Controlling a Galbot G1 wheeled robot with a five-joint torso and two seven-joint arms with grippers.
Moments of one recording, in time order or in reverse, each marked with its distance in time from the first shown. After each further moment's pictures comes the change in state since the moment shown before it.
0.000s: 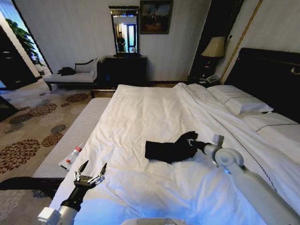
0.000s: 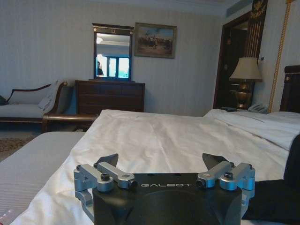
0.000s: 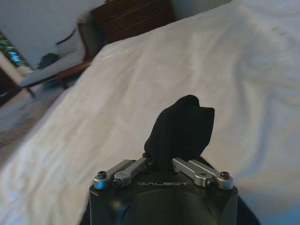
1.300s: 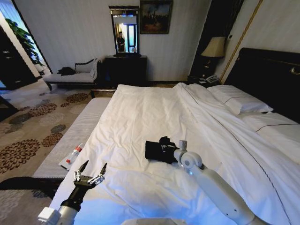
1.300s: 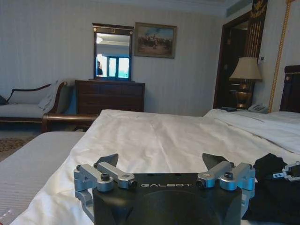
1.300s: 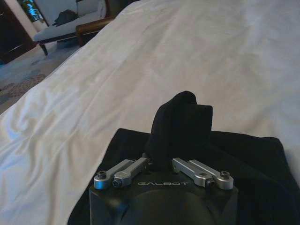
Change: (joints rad) left arm 0.000 0.000 0.000 0.000 0.000 0.000 0.000; right arm 0.150 0.173 -0.367 -0.178 -0.333 0.043 -0.057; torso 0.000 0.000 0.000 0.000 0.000
